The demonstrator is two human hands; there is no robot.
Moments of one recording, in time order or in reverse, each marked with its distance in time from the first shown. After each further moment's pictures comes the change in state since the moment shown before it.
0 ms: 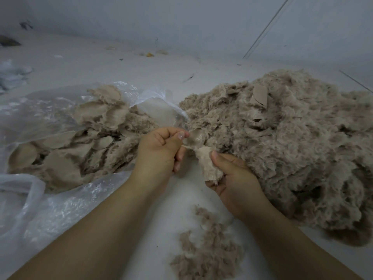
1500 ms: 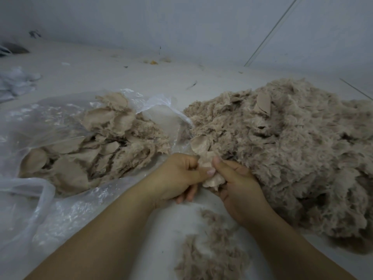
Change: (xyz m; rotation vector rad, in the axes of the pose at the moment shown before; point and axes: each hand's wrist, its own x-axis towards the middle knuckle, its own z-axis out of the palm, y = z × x) left_hand -0.005 0.002 -0.010 0.405 -0.516 -0.321; right_hand -0.002 0.004 -0.003 -0.015 0.022 -0.009
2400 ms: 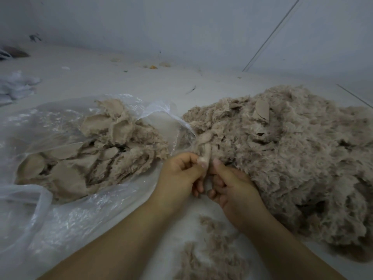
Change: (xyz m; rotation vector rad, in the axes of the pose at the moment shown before) left_hand 0.013 -0.009 0.026 -0.299 0.407 0.280; right_hand 0.002 -0.002 0.004 -0.056 -0.002 -0.022
